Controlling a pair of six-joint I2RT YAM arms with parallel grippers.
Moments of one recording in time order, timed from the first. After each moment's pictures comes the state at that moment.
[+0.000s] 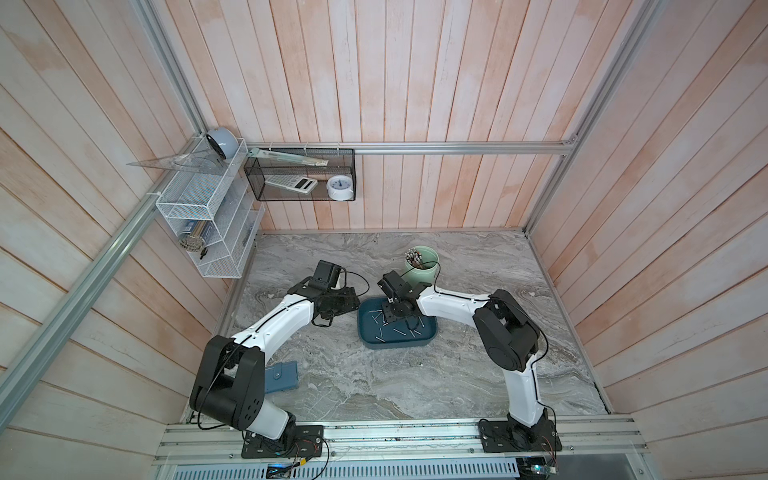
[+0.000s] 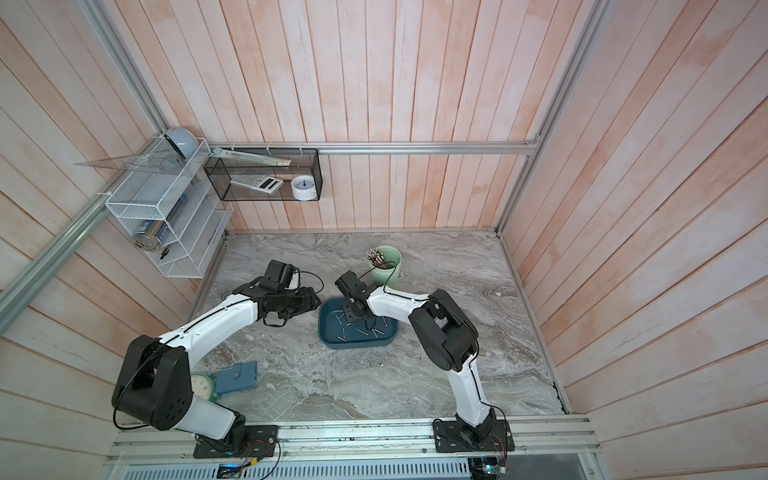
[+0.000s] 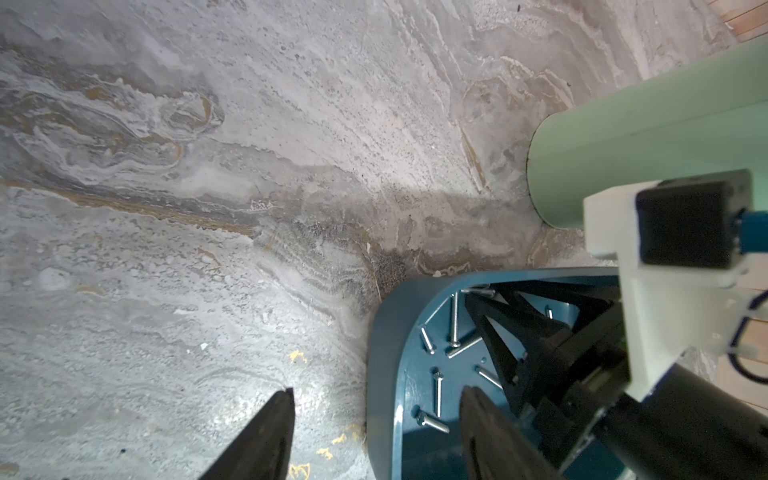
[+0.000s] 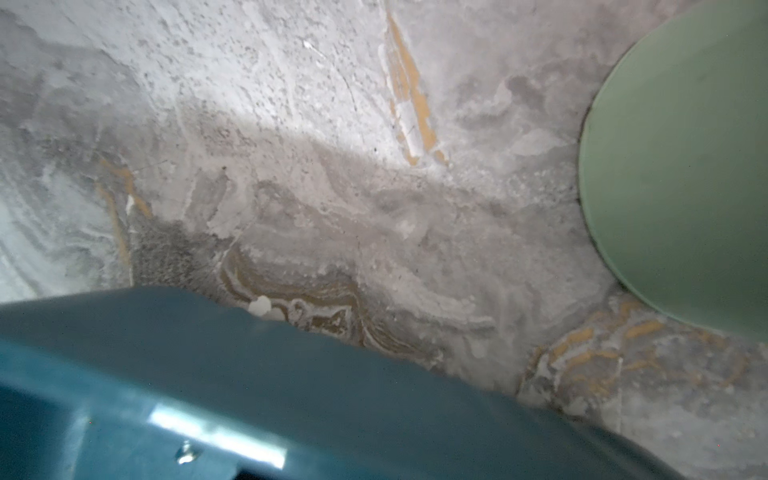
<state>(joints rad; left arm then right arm) -0.35 1.52 1.02 -0.51 0.18 -0.56 0.82 2.08 1.43 -0.48 0.15 0.39</state>
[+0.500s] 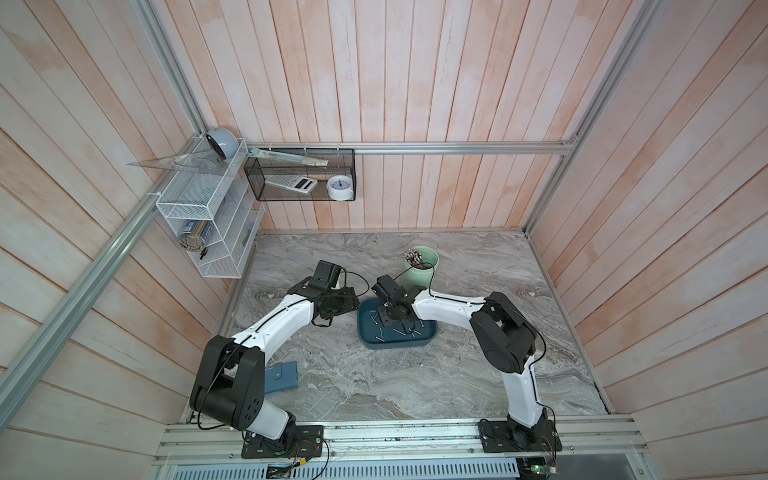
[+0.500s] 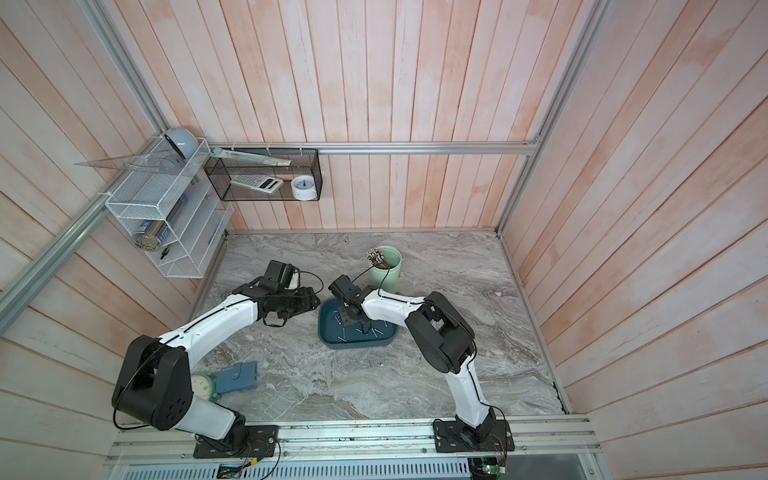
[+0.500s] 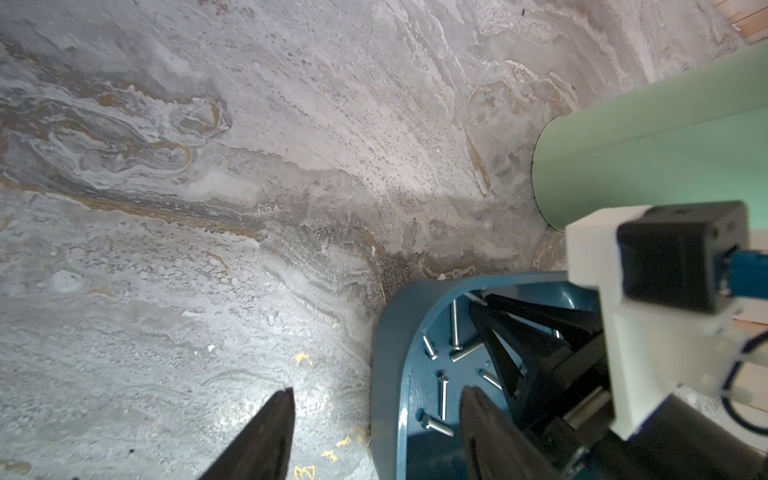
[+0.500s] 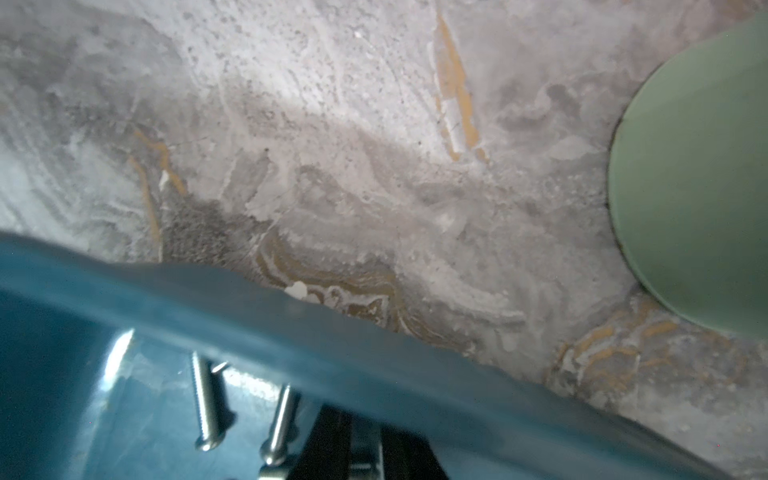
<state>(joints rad) -0.35 1.52 1.02 -0.51 0.17 -0.56 0.87 2.08 1.44 -0.49 0.20 0.36</state>
